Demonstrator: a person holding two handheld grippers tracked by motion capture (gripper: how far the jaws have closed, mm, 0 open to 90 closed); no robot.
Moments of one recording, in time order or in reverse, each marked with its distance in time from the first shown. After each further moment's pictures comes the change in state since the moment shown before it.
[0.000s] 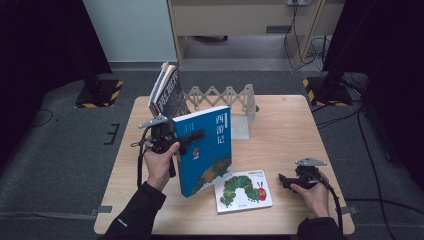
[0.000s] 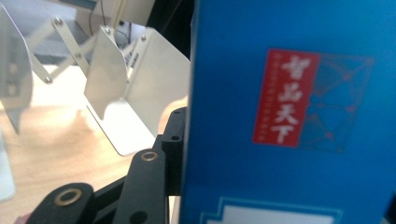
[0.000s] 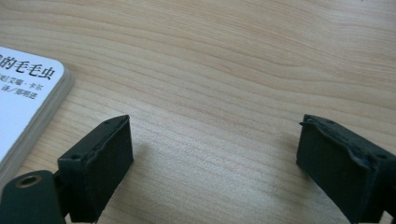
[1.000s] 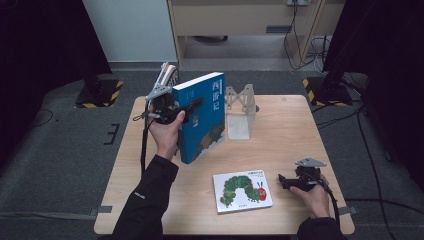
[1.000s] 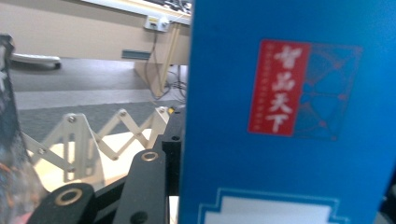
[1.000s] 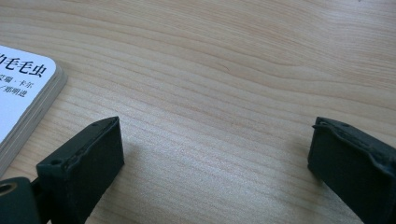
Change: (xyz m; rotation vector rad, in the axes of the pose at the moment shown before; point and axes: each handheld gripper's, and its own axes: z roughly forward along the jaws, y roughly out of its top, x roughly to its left) left arm 0.002 0.068 0.031 -0.106 0.215 0.136; right arm -0.001 -0.002 0.002 -0.006 -0.007 -0.003
